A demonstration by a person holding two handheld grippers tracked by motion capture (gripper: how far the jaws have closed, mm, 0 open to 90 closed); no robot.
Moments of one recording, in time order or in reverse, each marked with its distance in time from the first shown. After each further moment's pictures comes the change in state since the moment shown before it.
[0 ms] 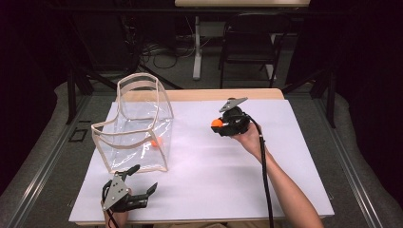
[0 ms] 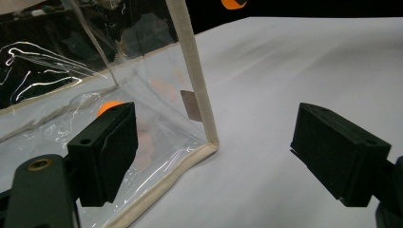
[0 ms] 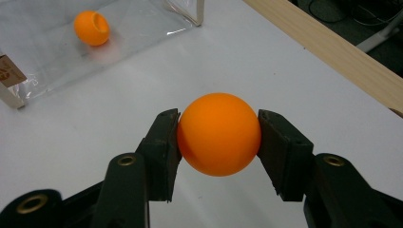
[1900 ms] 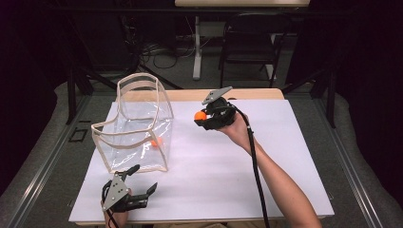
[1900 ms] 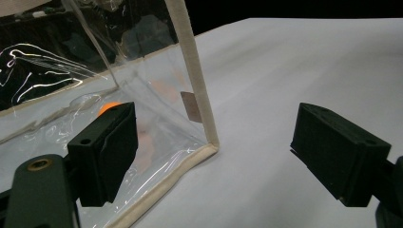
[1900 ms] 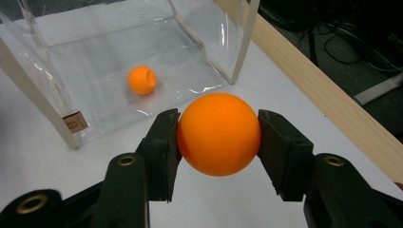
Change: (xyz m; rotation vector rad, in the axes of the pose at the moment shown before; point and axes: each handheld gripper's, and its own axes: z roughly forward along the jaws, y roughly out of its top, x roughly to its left) left arm -0.001 0.000 0.000 -0.004 0.001 0.001; right arm 0.034 0.060 -0.011 -0.060 0.061 -0.114
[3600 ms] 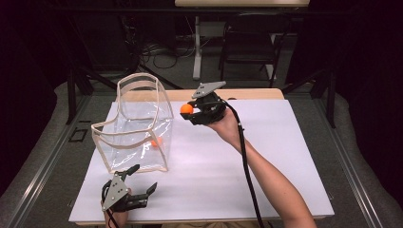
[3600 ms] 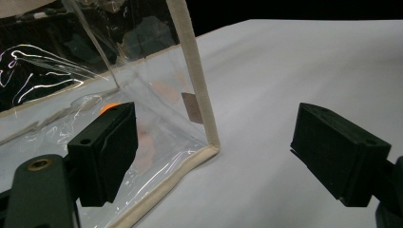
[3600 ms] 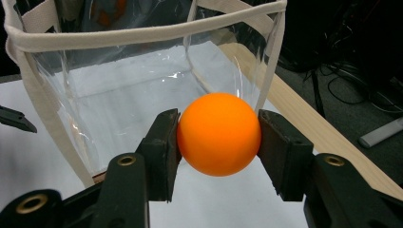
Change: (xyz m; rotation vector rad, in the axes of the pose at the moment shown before) left arm 0.001 0.000 0.000 -0.006 0.000 -0.004; right arm 0.019 0.035 -0.001 -0.148 0.027 -0.025
